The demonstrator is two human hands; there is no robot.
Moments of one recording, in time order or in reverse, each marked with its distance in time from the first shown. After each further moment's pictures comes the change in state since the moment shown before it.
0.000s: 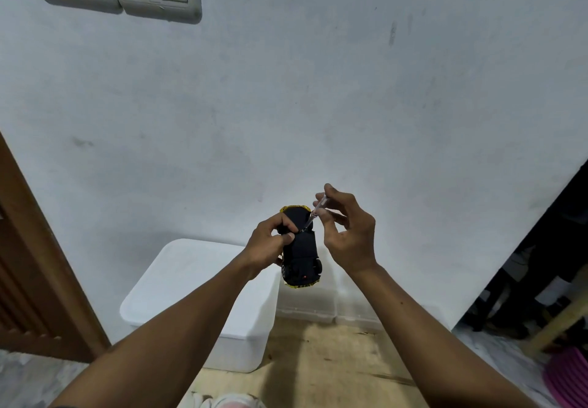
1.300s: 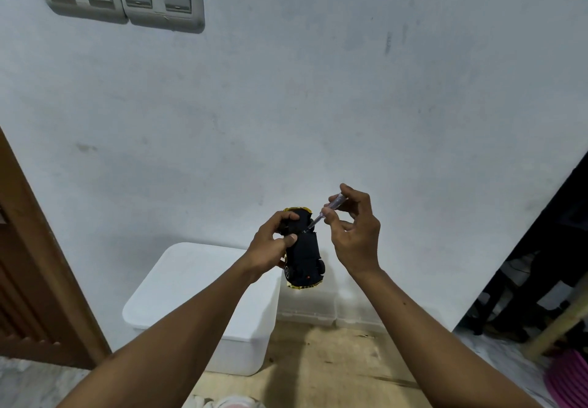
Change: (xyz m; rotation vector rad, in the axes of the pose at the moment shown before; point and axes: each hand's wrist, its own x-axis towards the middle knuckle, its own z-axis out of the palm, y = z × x) left_hand -0.013 0.012 0.001 -0.033 -0.017 0.010; right_hand 0.000 -0.005 -0.005 0.046 0.099 0.212
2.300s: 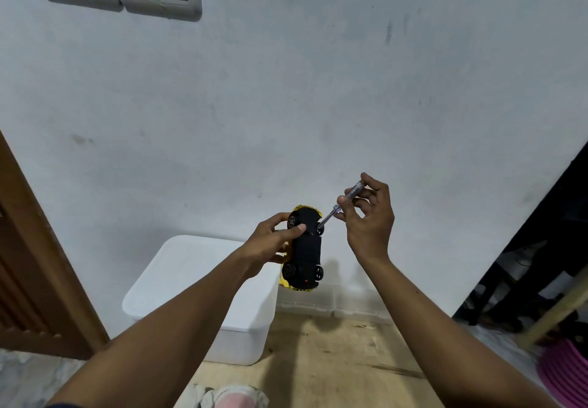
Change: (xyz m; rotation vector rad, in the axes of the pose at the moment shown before) left_hand 0.001 -0.004 -0.003 -0.141 -0.140 -0.166; right_hand 0.007 -0.001 -0.013 0.124 0.138 0.227
